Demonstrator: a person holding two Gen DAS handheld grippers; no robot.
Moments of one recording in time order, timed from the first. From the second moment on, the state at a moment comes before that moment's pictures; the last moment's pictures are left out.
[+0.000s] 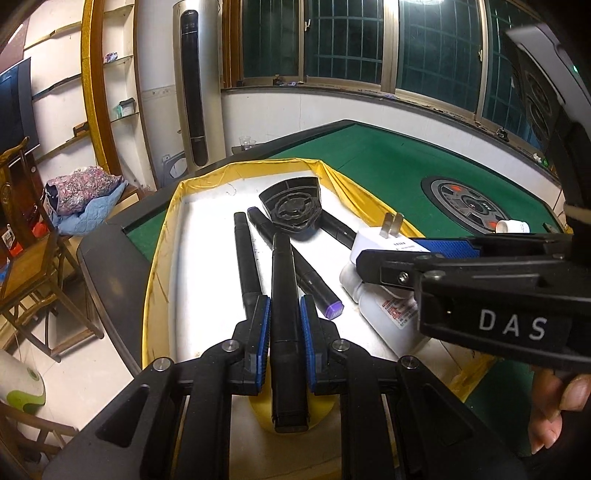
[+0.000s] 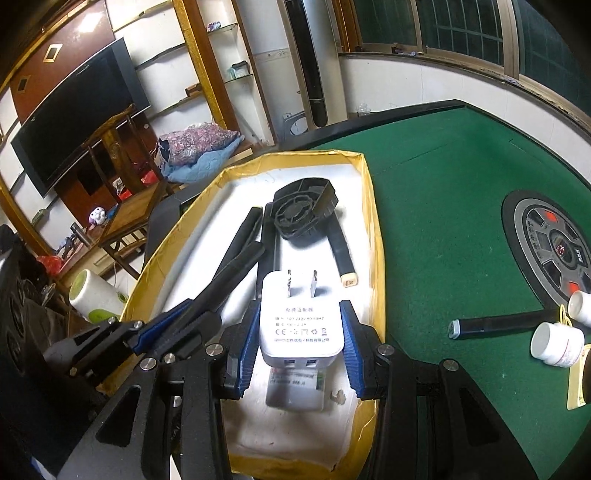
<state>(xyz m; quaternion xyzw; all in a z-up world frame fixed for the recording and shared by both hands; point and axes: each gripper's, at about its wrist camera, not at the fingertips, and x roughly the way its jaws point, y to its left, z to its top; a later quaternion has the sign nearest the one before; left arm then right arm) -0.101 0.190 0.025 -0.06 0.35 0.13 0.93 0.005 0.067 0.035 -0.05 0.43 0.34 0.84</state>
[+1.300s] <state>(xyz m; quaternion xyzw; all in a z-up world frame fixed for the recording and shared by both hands) -0.129 0.170 0.066 -0.02 0.29 0.17 0.94 -0.015 0.033 0.075 -0.01 0.38 0.34 0.86</state>
